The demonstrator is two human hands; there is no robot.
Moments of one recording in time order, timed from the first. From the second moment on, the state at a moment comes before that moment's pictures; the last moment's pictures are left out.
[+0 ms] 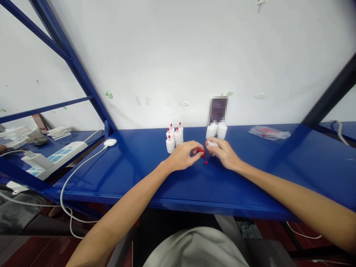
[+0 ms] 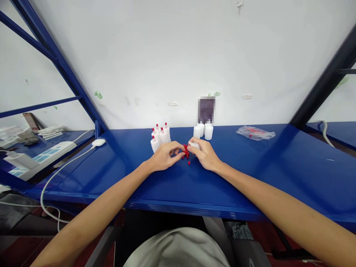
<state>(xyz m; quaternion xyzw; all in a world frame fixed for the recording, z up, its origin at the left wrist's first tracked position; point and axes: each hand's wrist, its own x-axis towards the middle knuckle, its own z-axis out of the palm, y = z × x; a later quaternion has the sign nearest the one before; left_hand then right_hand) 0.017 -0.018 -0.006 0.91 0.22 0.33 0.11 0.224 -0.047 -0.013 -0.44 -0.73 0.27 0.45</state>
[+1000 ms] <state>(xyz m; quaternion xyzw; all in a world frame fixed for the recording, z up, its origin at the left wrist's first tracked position) -0.052 0.003 0.036 0.71 0.46 0.49 0.17 0.232 -0.047 -0.008 -0.45 -0.74 0.21 0.44</state>
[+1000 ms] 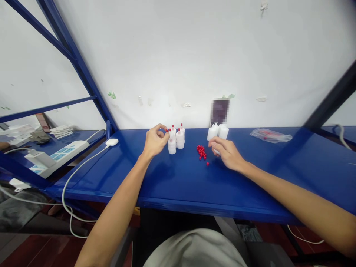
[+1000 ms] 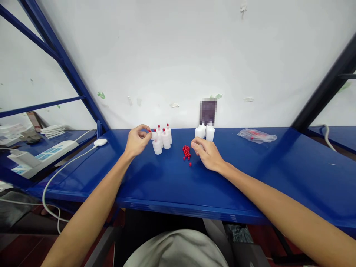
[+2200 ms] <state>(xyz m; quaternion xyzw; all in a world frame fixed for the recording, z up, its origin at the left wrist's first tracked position) -0.002 -0.025 0.010 0.90 0.28 0.32 0.05 0.230 -0.045 -0.009 -0.47 -0.74 0.24 0.42</state>
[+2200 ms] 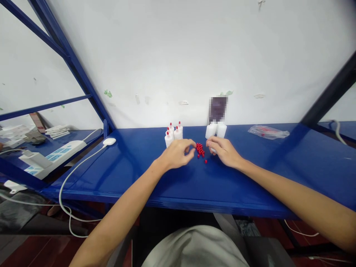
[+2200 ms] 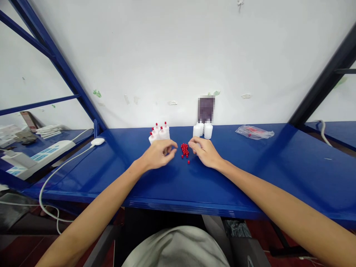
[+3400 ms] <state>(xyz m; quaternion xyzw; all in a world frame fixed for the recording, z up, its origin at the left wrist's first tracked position) 0.025 -0.036 -0.003 0.81 0.28 0.39 0.34 0.218 -0.056 -0.004 -0.42 -0.78 0.23 0.39</state>
